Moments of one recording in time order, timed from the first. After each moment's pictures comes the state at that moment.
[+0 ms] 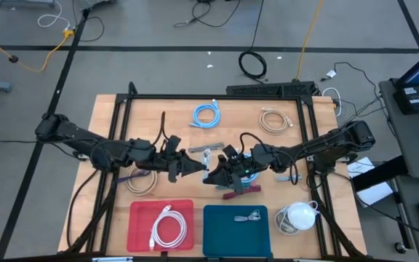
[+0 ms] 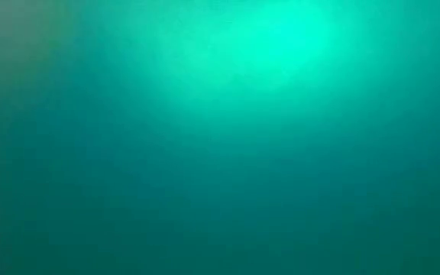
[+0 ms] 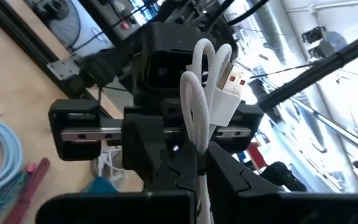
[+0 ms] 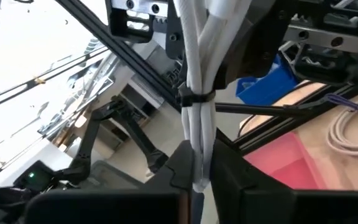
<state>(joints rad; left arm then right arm) -0.28 1.27 0.91 0.41 -0.16 -0.96 0.20 1.56 0.98 0.66 -0.14 0.84</state>
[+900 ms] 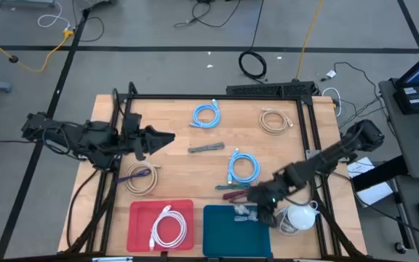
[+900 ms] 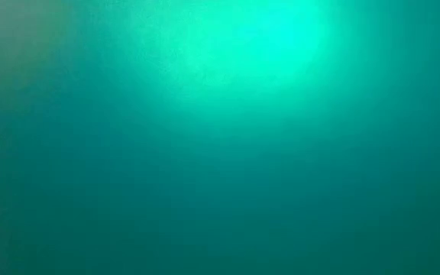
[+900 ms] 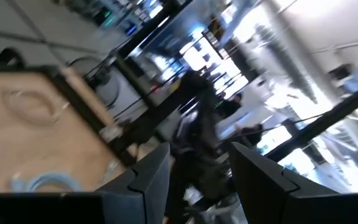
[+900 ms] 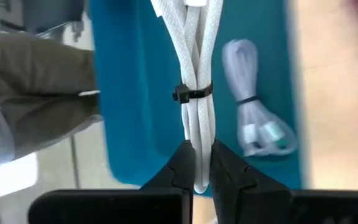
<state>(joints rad) -0.28 0.91 0.93 0.03 -0.43 -0.86 0.49 1.46 0.98 -0.50 -0.31 0.80</state>
